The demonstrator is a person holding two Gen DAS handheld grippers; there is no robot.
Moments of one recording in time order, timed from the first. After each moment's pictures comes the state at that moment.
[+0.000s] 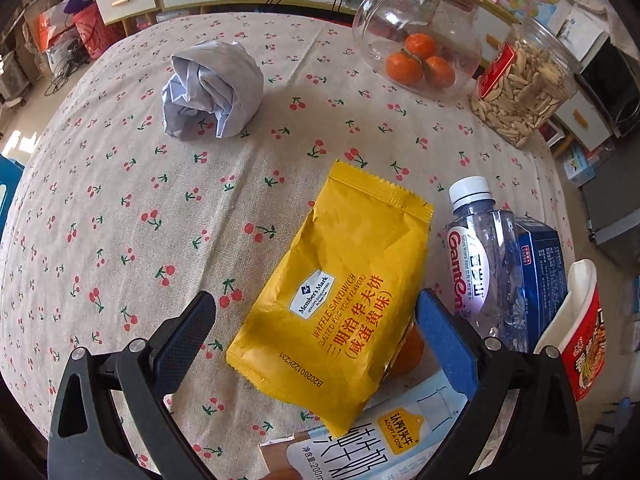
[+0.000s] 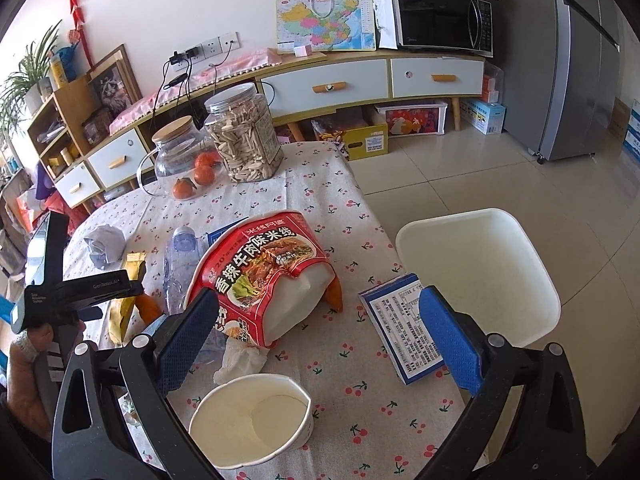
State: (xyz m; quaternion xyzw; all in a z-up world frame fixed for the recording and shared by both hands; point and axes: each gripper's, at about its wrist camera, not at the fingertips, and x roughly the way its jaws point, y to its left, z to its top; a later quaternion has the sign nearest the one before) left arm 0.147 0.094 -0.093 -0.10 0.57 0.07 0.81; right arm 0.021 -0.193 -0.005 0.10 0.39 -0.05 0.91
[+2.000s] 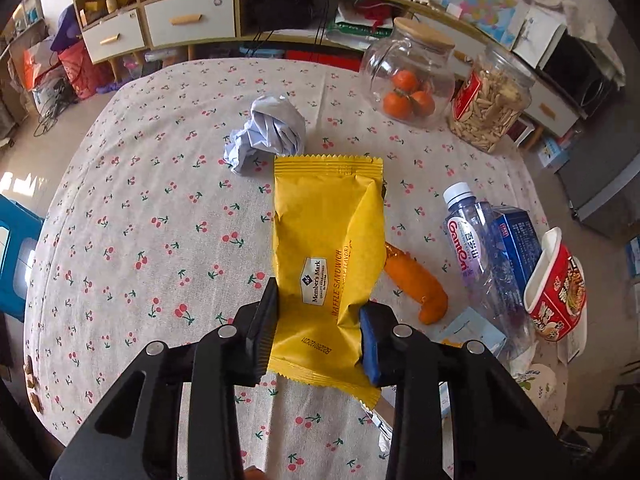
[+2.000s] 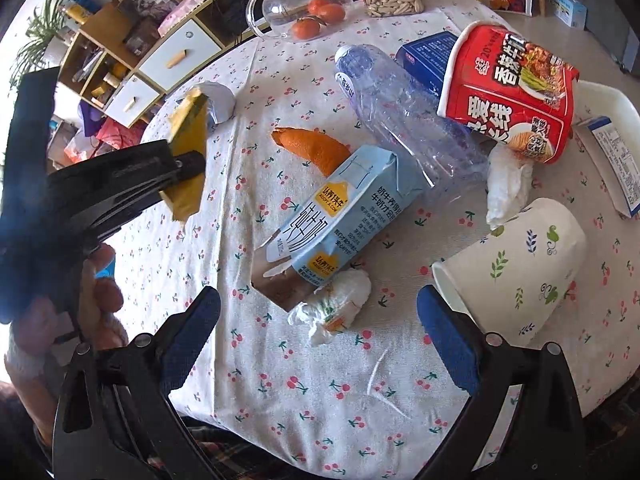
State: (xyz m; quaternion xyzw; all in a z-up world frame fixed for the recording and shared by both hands) left arm 0.098 0.151 -0.037 -0.08 0.52 0.01 0.85; right arm 0.020 -0.024 -0.054 0.20 0.57 0.08 0.79
